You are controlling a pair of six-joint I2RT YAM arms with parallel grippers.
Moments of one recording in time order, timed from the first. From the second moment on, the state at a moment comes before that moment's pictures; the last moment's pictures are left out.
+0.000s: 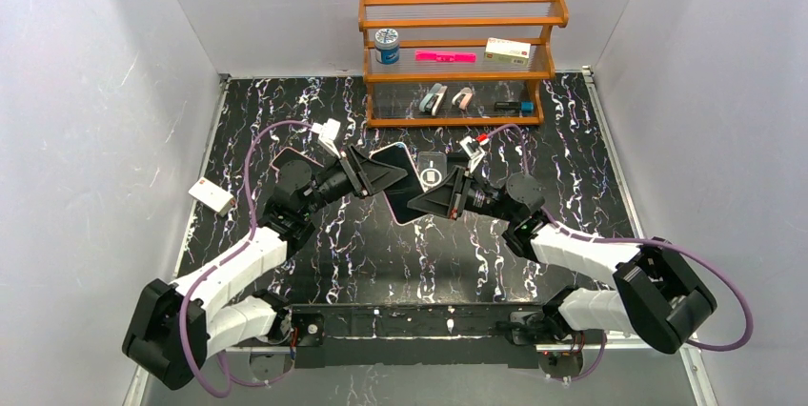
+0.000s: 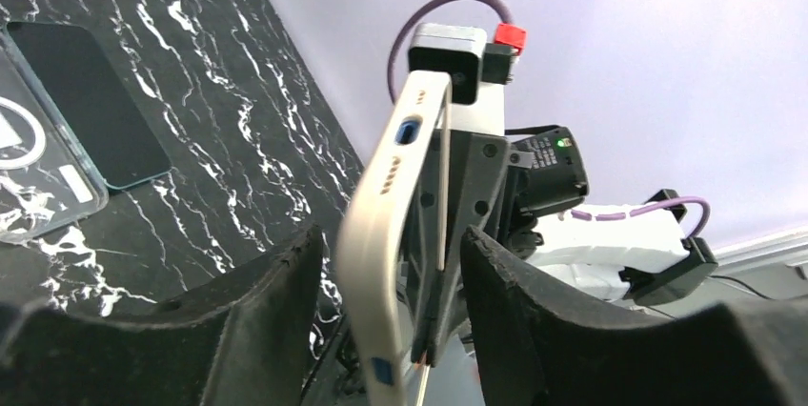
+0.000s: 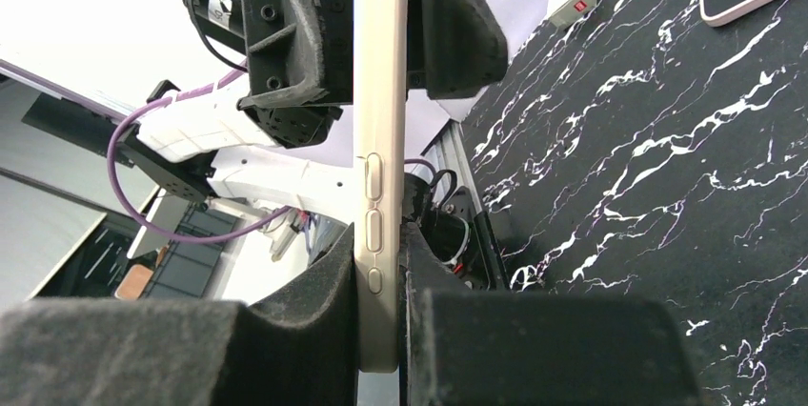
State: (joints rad) left arm -0.53 1.06 0.55 0.56 0.49 -1.04; right arm 0.69 1.23 0.46 0.95 -0.66 1.11
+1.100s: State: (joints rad) left arm -0.53 0.99 0.48 0.62 0.30 -1.23; right arm 0.85 1.28 0.41 1.08 -0.48 1.06
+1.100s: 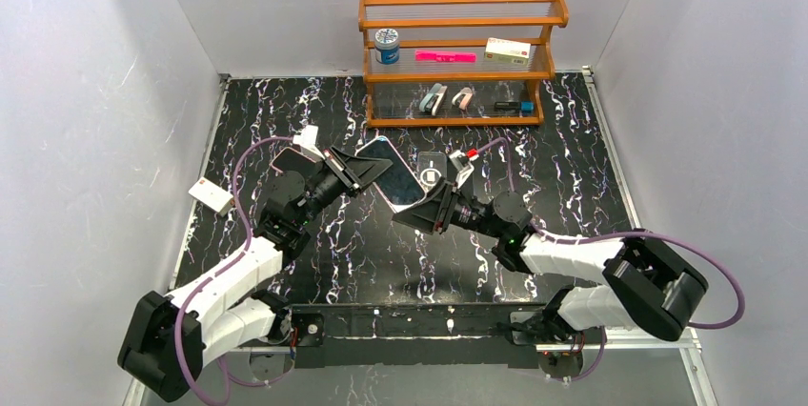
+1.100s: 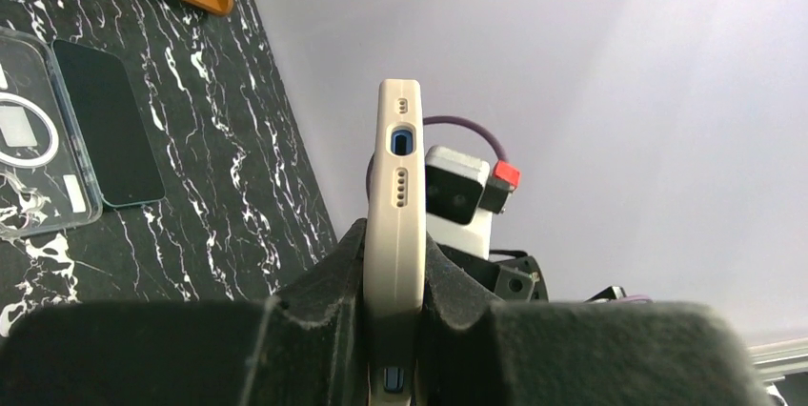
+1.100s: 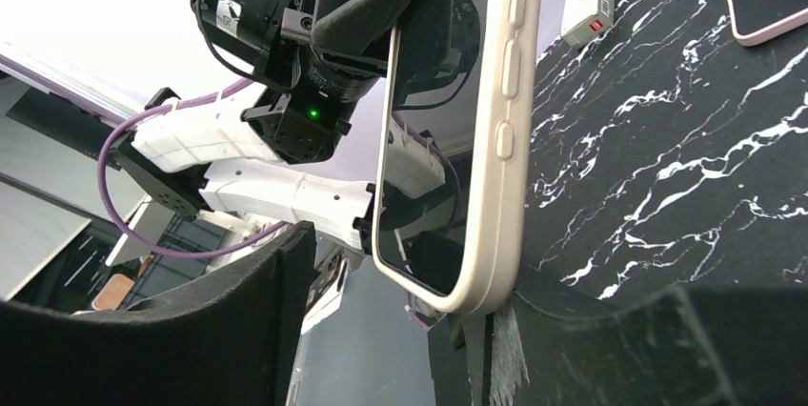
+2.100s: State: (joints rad) left arm -0.52 0.99 0.46 0.70 0.27 -1.39; right arm 0.90 1.34 0.42 1.24 -0.44 0.92
